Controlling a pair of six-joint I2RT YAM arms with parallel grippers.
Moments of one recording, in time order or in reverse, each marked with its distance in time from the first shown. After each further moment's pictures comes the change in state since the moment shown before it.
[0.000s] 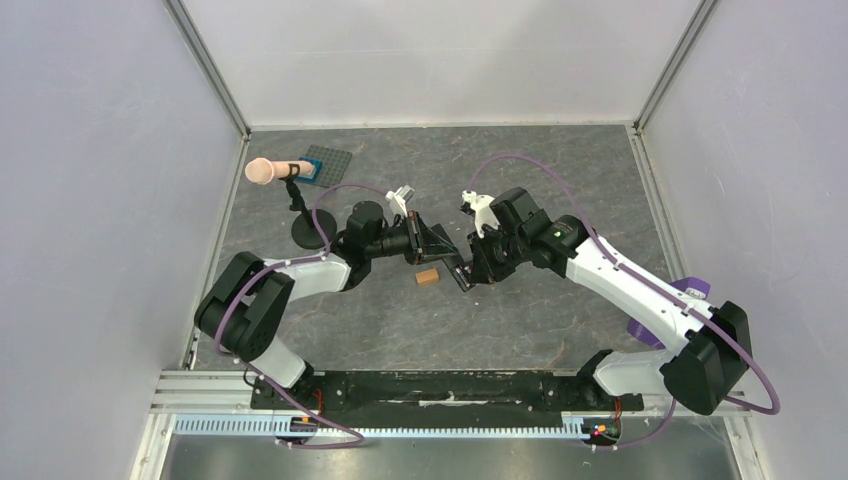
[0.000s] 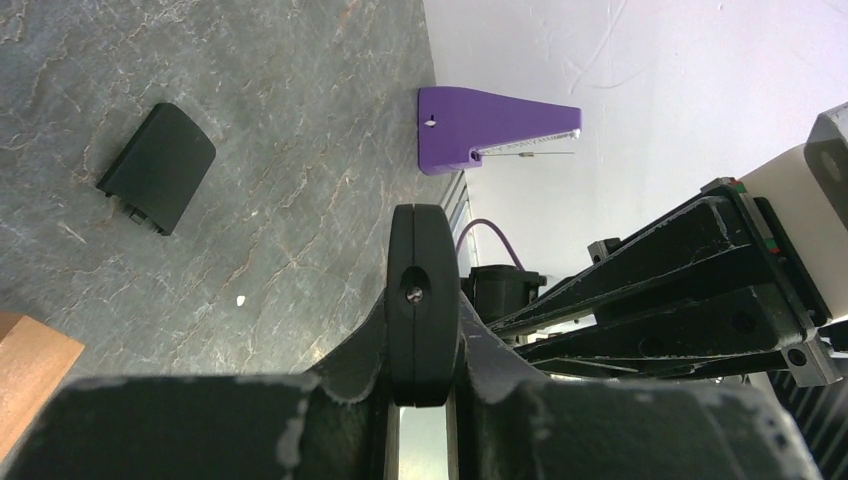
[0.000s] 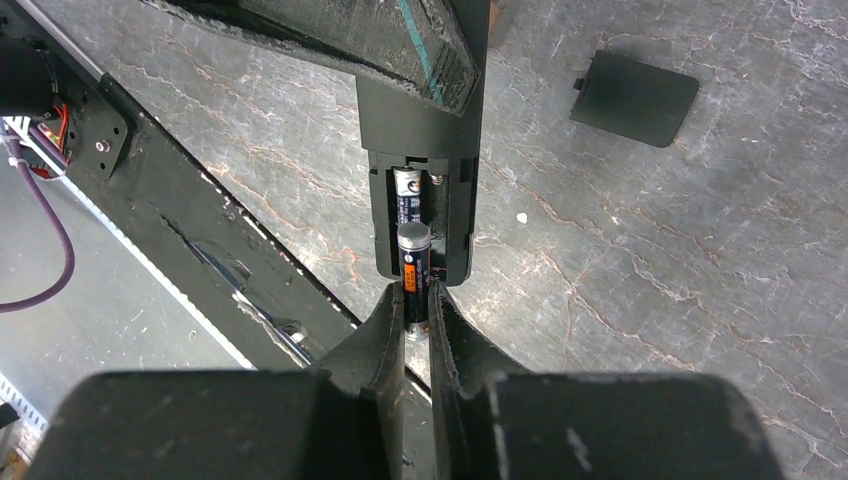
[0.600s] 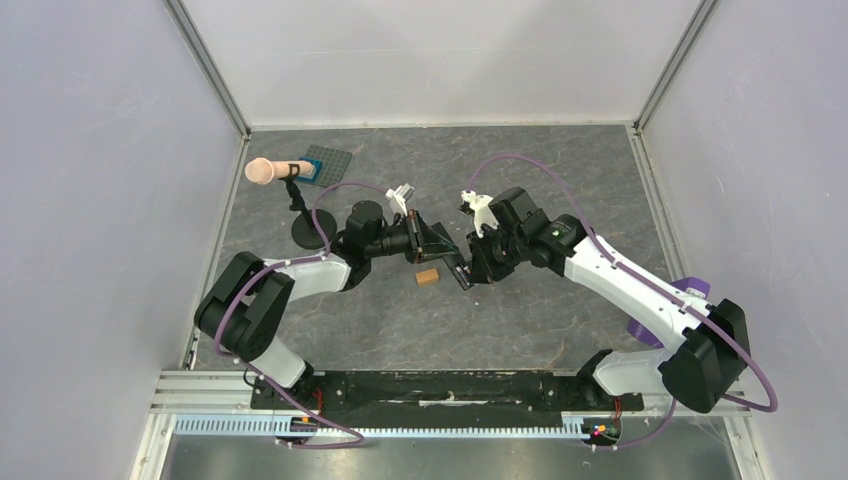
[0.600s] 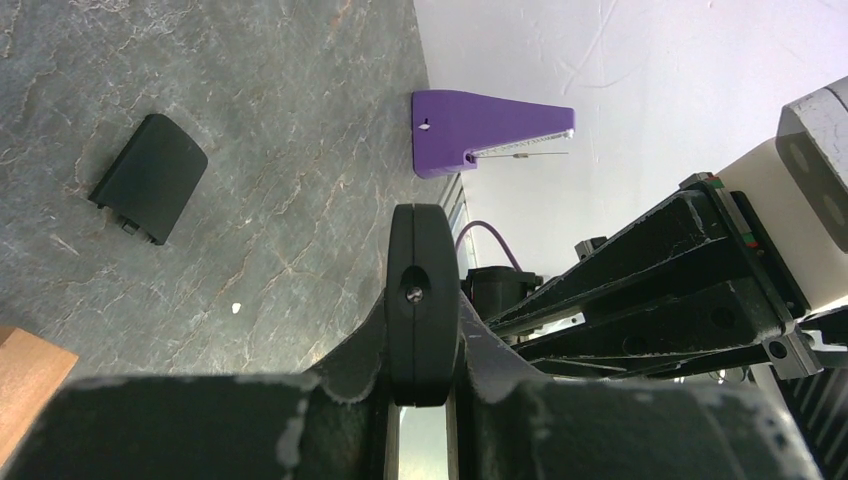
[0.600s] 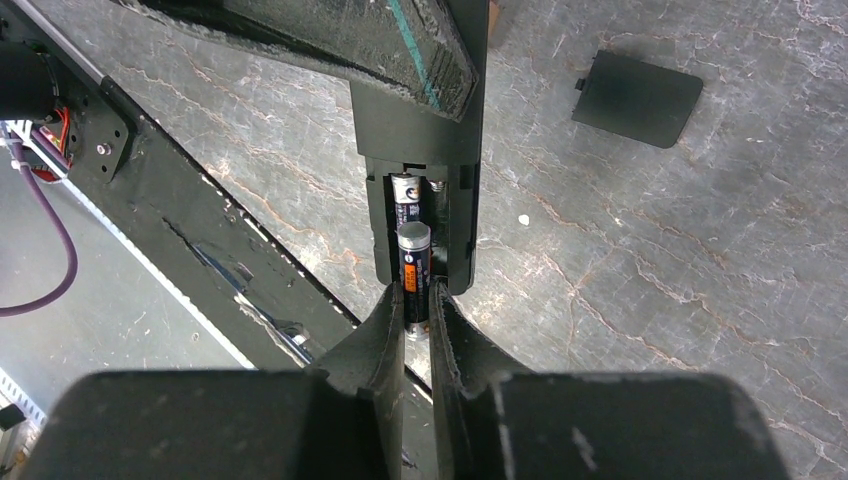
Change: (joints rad) left arm 0.000 0.000 0.000 0.013 0.002 0.002; right arm 0.000 0.011 0.000 0.006 -0.006 0.008
